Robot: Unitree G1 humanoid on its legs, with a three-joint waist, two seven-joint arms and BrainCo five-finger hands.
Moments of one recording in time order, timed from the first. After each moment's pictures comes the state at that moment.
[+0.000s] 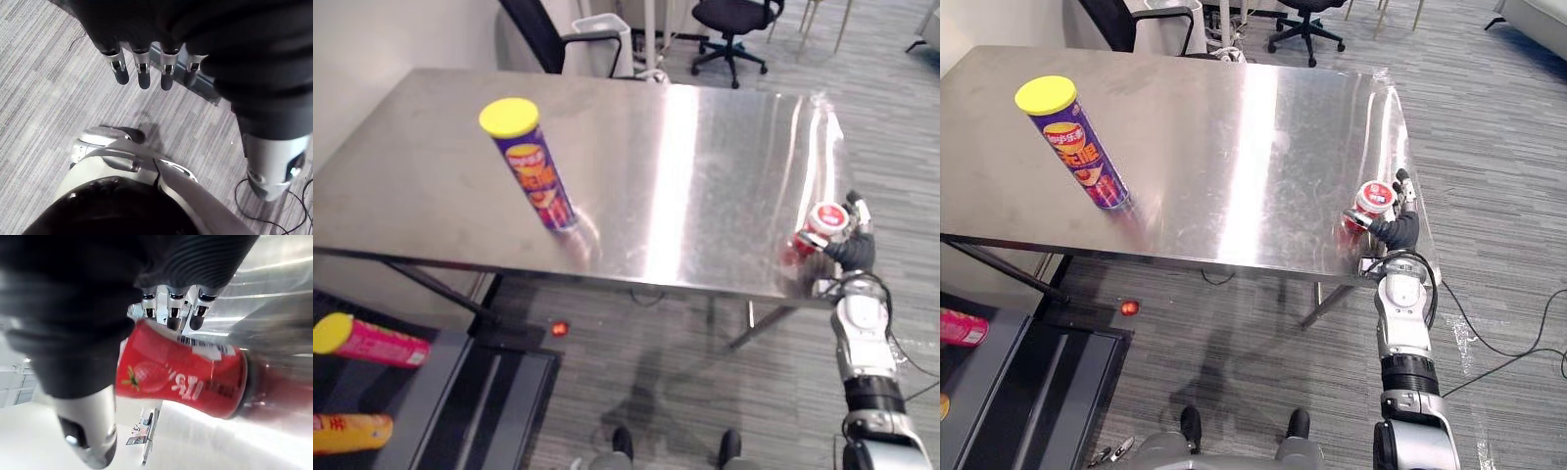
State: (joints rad) left arm 0.22 0.12 0.16 1.11 -0.23 -0.16 -0.04; right arm -0.34 -0.30 -0.23 0.33 0.01 -0.22 -0.13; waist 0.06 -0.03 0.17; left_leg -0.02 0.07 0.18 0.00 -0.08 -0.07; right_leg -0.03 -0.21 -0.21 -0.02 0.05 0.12
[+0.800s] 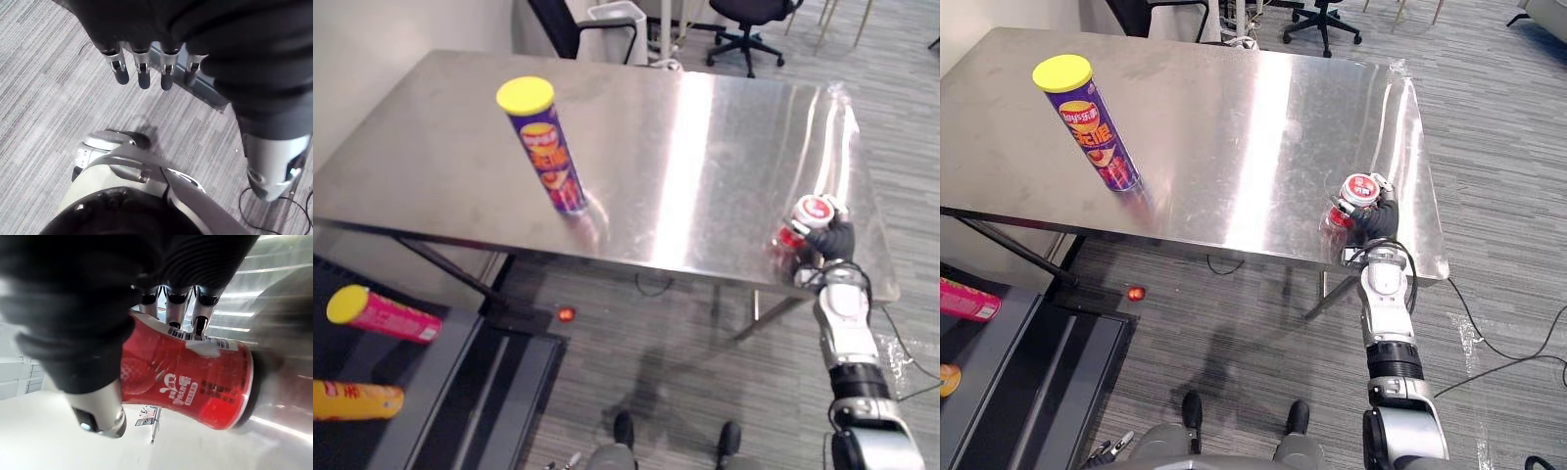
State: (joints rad) left arm 0.21 0.12 0.17 1.10 -0.21 -0.16 -0.02; right arm -0.39 -0.25 -0.19 0.33 0.01 -0.22 -0.14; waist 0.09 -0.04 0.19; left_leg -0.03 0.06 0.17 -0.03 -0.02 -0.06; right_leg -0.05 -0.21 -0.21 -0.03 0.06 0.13
